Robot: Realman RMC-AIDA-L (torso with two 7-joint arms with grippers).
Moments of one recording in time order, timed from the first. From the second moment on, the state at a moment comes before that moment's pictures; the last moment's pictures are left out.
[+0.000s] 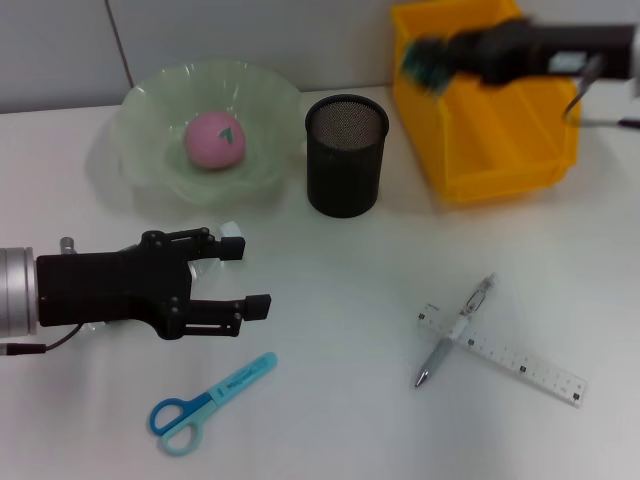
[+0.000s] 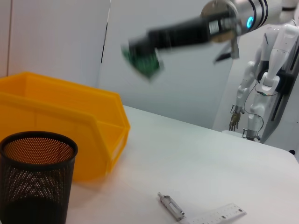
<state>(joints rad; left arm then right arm) -0.49 -2.01 1.12 0.72 1.71 1.54 -1.43 0.59 2.07 -0.76 -1.10 -1.89 -1.47 1.93</state>
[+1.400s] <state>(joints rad) -0.51 -2.01 1.11 0.72 1.71 1.54 -1.43 0.61 2.06 -0.73 -0.73 -1.70 -0.89 1.48</state>
